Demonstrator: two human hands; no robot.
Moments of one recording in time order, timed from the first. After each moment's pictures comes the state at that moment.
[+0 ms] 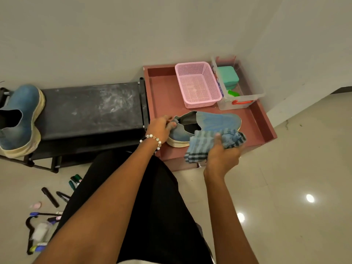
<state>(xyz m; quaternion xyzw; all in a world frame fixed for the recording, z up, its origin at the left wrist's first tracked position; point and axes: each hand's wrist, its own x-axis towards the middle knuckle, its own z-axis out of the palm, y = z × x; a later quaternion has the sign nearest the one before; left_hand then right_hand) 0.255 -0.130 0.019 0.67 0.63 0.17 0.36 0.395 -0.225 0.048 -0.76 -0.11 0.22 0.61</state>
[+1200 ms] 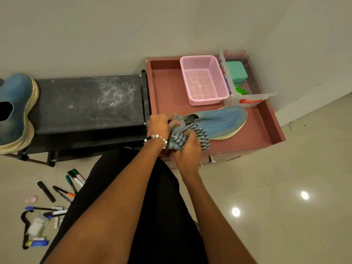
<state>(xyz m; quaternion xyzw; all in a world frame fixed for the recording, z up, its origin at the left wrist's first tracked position) 0.254 -0.115 -0.005 0.63 0.68 0.19 0.33 0.344 -0.202 -0.025 -0.76 -0.53 0.22 0.31</state>
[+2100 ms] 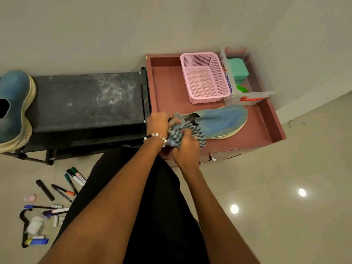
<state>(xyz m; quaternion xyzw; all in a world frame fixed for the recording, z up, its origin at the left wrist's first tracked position) 0.251 -0.112 -0.006 0.66 0.66 0.17 0.31 0.340 -0.196 -0.011 -0.75 -0.56 0.24 0.25</state>
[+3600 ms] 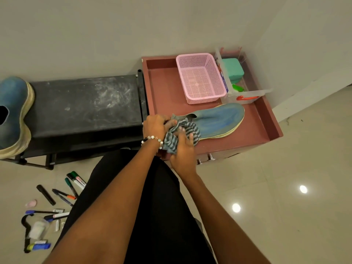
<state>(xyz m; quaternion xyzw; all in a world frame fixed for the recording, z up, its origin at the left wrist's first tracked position) 0.249 -0.118 -0.006 0.65 0.67 0.18 0.32 0.338 -0.211 -0.023 -0.70 -0.61 0.26 0.27</state>
